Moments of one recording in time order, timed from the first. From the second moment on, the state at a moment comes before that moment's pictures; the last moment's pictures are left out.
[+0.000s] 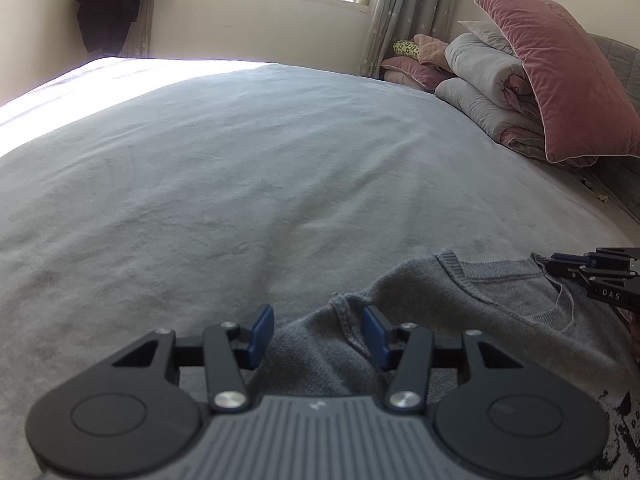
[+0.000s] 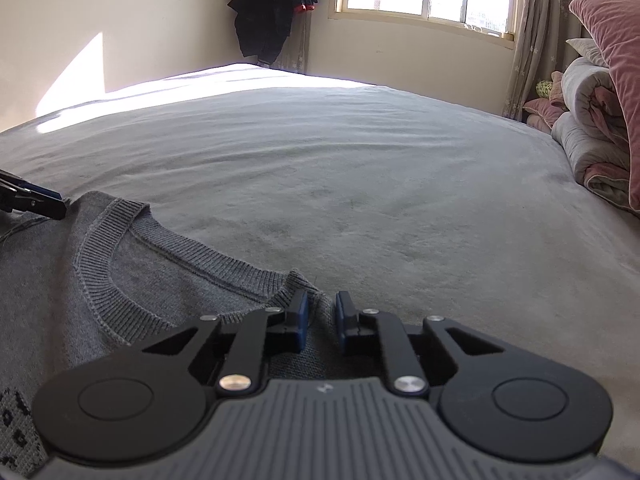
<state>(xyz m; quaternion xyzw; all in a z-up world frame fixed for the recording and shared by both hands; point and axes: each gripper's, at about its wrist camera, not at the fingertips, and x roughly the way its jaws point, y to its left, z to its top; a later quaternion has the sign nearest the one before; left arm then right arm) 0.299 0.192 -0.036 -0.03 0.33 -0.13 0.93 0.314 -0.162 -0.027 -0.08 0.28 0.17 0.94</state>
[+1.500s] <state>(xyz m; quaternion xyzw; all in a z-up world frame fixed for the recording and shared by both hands) 0.290 -0.002 -0.009 0.04 0.34 -0.18 0.92 0.221 -0.352 -0.019 0.12 0.29 -0.06 0.95</state>
